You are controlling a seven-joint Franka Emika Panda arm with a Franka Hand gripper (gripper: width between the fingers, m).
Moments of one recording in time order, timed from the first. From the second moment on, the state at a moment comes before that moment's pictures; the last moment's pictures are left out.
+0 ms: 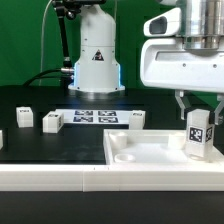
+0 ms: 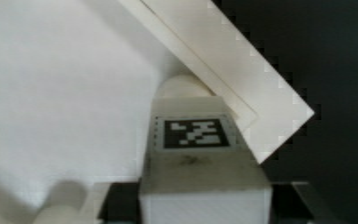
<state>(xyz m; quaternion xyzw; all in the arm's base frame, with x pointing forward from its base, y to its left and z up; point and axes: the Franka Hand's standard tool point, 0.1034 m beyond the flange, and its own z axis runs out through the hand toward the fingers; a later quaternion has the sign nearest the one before) 0.623 0.119 0.088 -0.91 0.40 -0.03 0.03</state>
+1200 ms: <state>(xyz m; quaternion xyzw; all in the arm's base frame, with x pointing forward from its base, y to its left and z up) 0.625 0.116 0.086 -1.00 0.06 -0.04 0.02</state>
